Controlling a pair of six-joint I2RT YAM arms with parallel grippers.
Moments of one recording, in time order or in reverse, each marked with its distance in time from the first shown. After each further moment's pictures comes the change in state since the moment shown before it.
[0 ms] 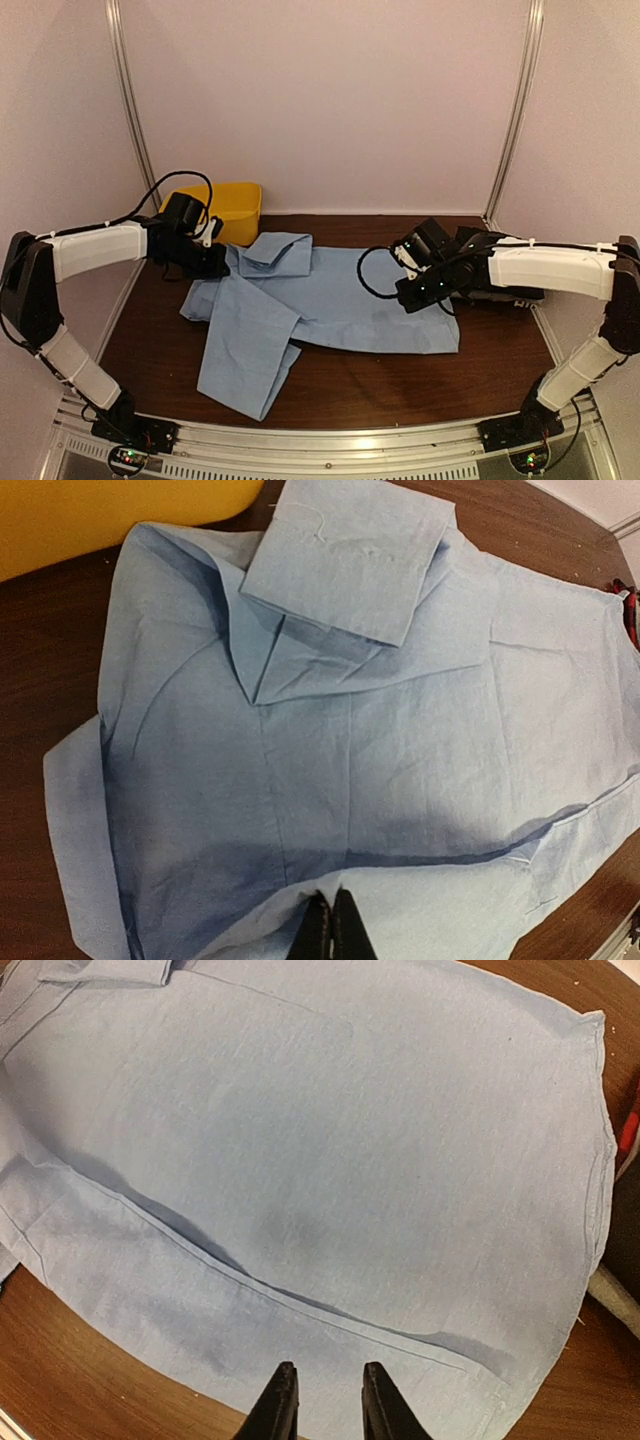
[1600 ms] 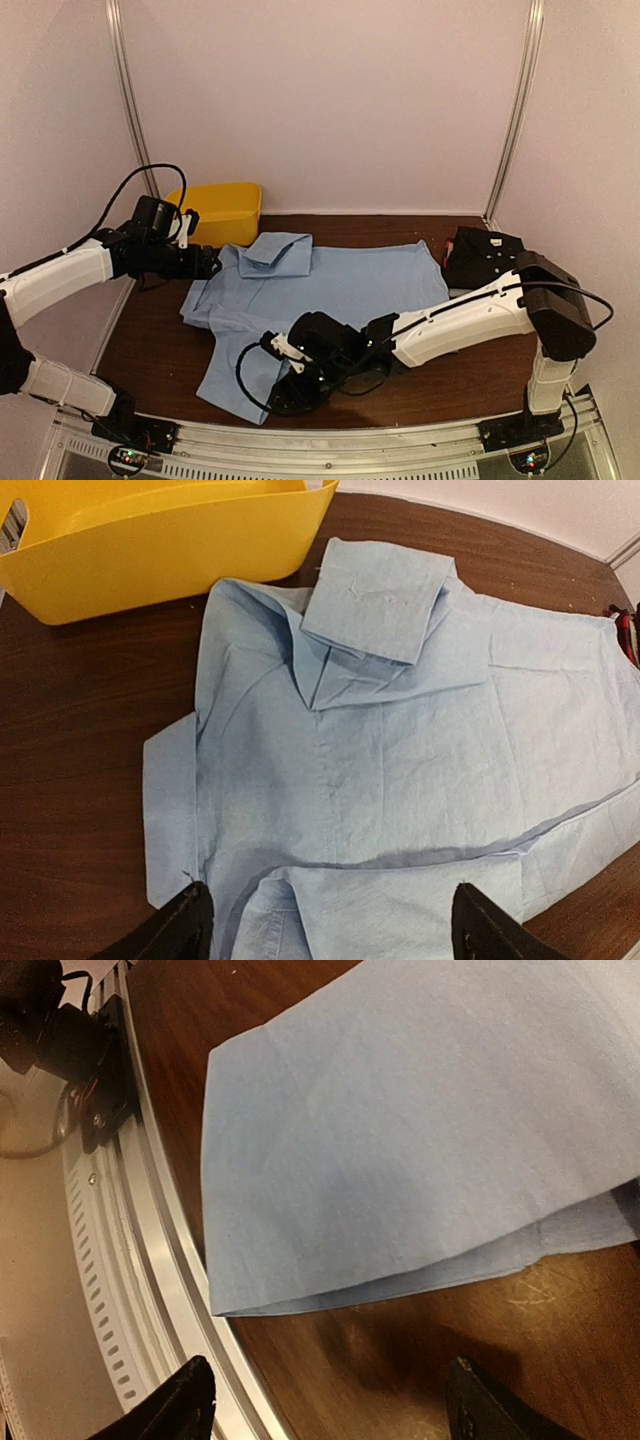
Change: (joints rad) left arm 0.003 -0.295 -0.156 -0.001 -0.131 0.042; right arm 0.527 0.405 0.129 0.457 -0.344 0.145
